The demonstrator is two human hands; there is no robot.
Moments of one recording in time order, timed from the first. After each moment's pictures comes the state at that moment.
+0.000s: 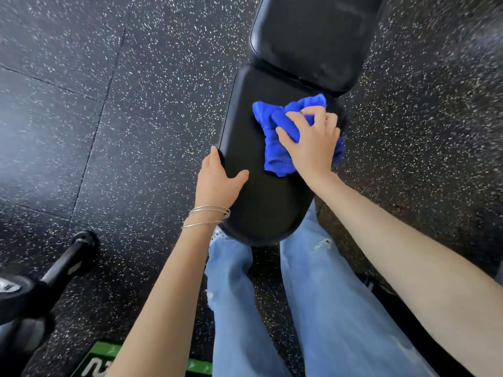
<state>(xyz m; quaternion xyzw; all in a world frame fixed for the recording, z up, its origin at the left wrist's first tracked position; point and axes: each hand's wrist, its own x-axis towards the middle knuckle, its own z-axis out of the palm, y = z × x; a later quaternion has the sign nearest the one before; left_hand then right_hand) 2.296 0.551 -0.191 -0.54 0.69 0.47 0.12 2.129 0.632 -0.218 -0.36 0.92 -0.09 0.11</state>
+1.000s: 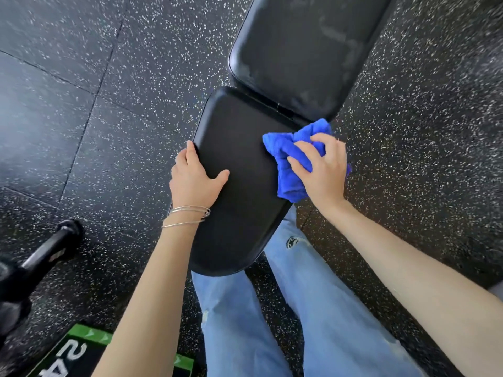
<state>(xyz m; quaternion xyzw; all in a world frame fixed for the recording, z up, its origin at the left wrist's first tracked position) 2.220 0.540 -0.194 -0.61 0.70 0.34 0.13 2.034 0.675 -0.234 -0.43 0.88 -0.17 0.12</state>
